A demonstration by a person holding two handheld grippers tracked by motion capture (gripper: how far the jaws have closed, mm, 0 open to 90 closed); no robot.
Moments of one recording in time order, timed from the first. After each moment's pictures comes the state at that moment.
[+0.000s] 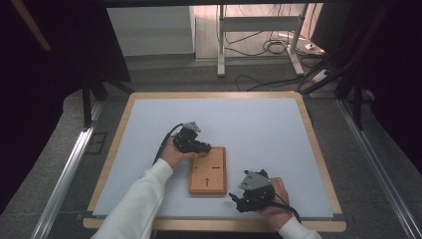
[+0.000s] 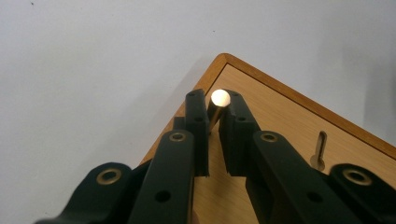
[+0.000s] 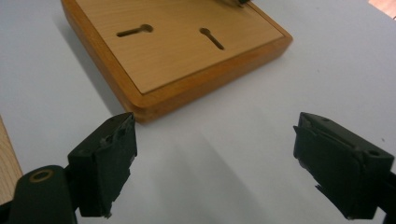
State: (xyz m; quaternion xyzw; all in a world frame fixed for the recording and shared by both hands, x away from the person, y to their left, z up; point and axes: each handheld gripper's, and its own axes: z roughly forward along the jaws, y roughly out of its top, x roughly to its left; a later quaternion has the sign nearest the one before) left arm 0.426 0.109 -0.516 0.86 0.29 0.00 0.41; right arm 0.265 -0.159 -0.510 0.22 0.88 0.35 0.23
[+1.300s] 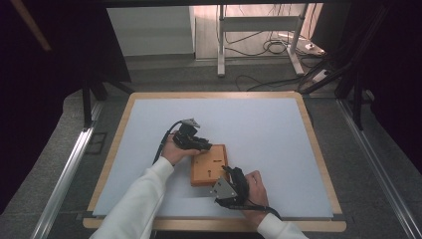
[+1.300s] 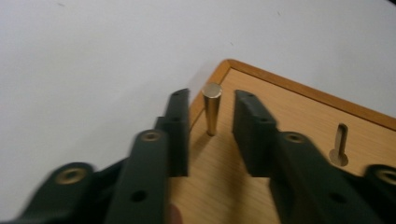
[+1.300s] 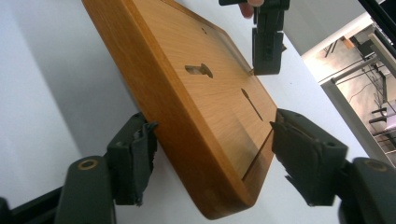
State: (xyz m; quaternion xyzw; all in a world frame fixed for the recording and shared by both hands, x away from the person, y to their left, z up) left arm 0.433 0.113 -0.510 0.84 0.34 0.01 0.42; right arm 0.260 -0.094 -0.516 0.10 0.87 0.30 0.38
